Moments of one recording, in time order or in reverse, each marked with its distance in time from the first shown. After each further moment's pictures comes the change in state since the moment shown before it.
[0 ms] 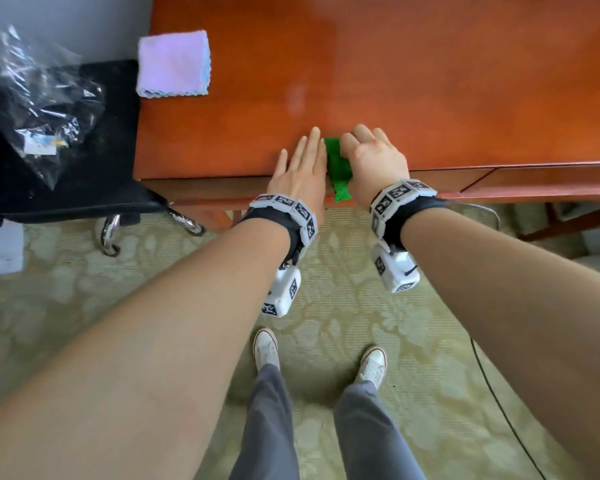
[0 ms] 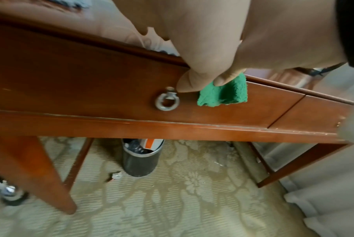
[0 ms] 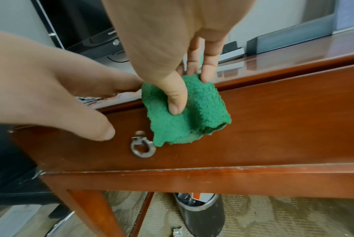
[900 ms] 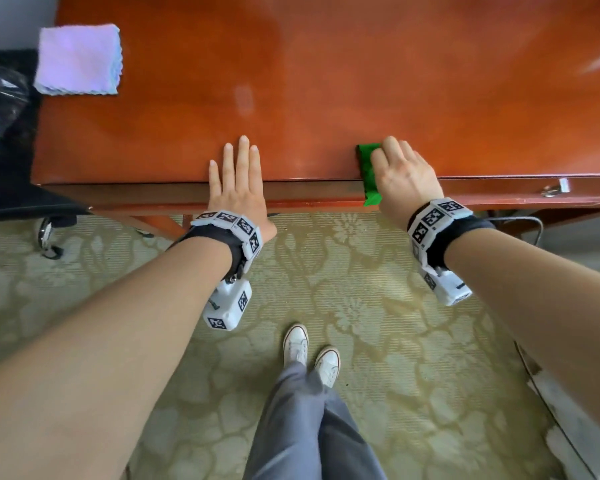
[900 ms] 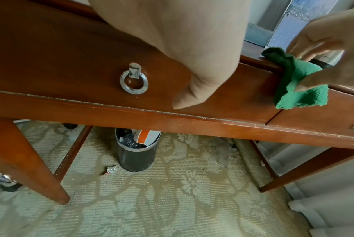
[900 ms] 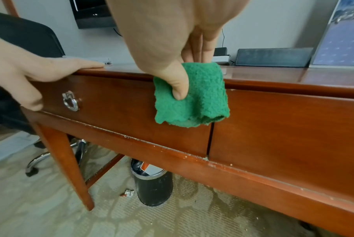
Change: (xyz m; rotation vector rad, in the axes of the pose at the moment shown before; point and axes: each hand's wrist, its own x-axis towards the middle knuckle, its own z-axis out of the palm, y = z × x) left_hand 0.016 0.058 0.021 0.051 0.025 -0.208; right_hand -0.047 0.165 -0.015 -0.282 0.160 -0.158
